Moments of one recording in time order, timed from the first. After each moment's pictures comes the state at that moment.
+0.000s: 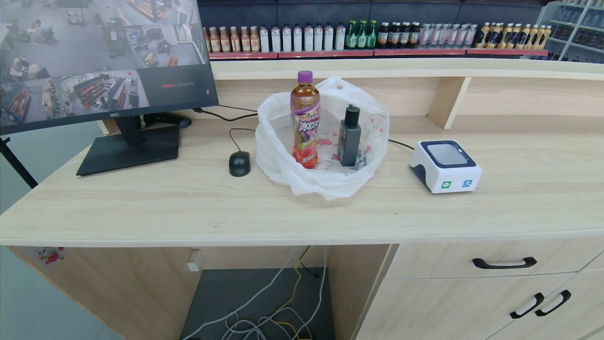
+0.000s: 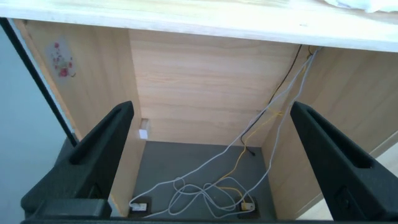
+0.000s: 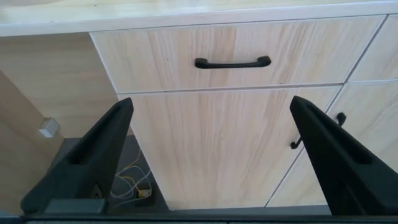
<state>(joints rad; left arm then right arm) 0.00 0.00 0.00 0.00 0.00 -0.01 0.00 0.00 0.00 0.00 -0.03 0.01</state>
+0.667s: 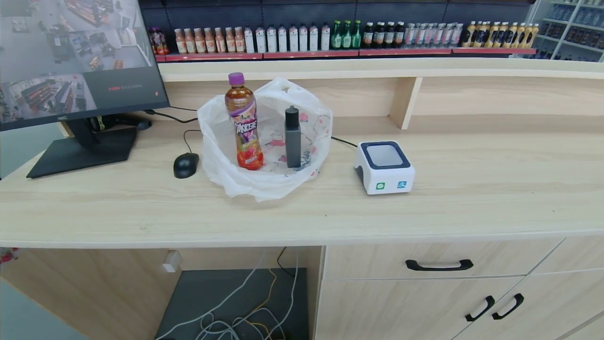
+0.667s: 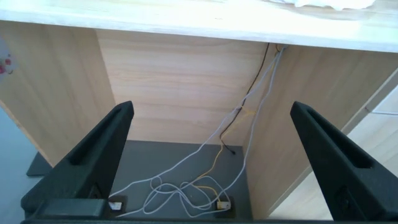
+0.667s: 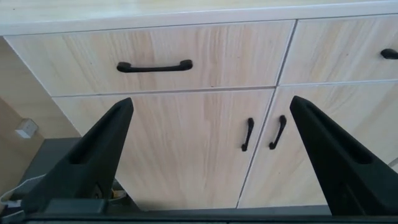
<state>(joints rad) 0.00 0.00 0.00 0.00 0.00 -0.01 0.00 0.00 0.00 0.00 -0.03 0.01</state>
